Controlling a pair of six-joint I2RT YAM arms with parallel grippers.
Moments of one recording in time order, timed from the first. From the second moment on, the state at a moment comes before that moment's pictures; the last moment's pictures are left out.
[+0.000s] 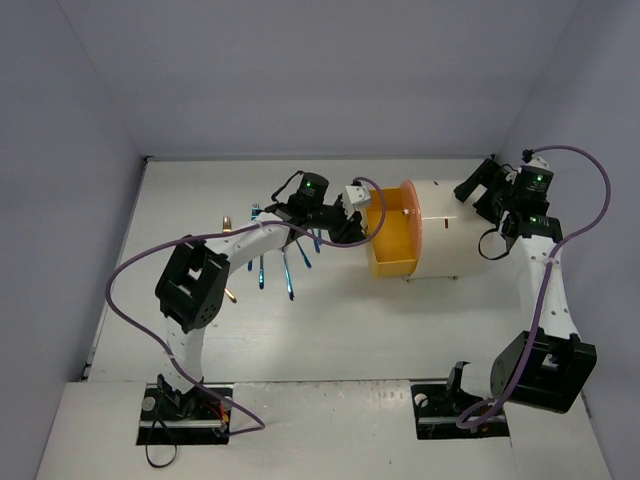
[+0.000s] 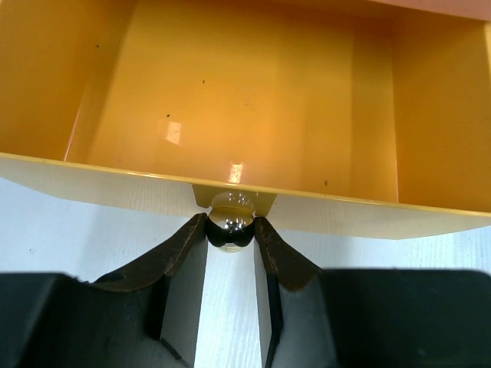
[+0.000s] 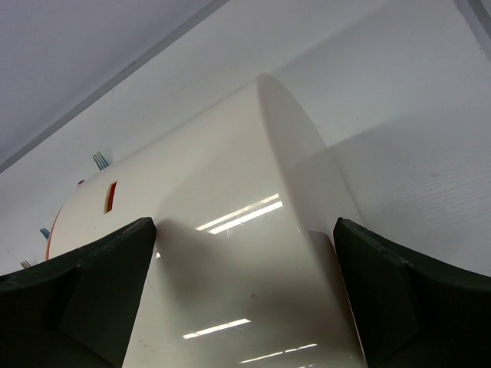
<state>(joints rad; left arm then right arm) -0.65 1.98 1.53 -0.08 0.70 0.27 -0.23 1.30 1.15 -0.40 -0.20 0.44</state>
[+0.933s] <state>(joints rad) -0.60 1.77 1.46 -0.11 0.47 0.25 -0.22 1.29 1.25 -0.52 -0.10 0.36</state>
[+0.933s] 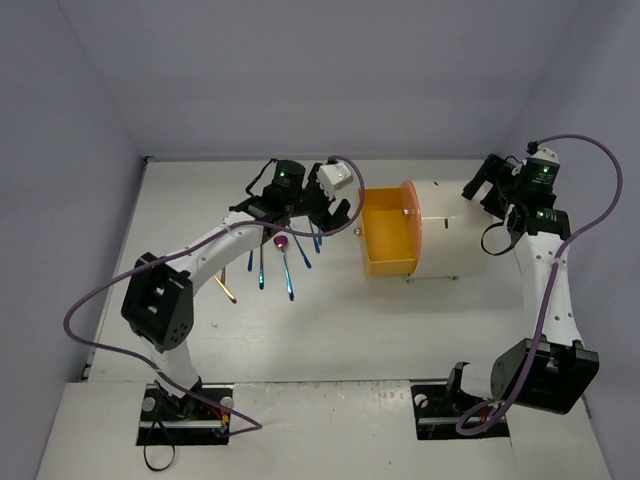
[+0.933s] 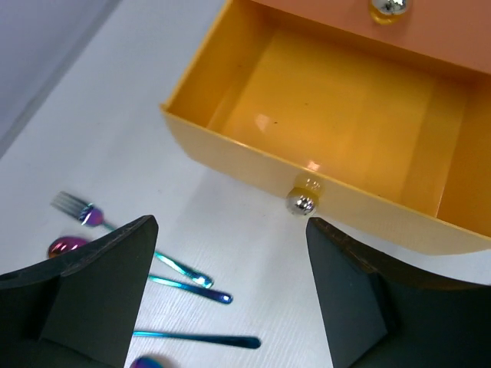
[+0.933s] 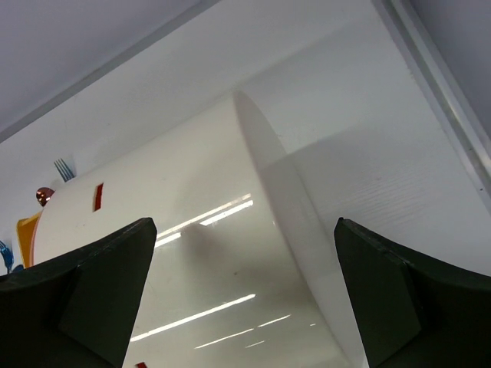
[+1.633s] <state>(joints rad) -0.35 1.22 1.01 -0.62 -0.43 -0.51 -0.08 1.17 1.37 -0.61 0.10 0.24</state>
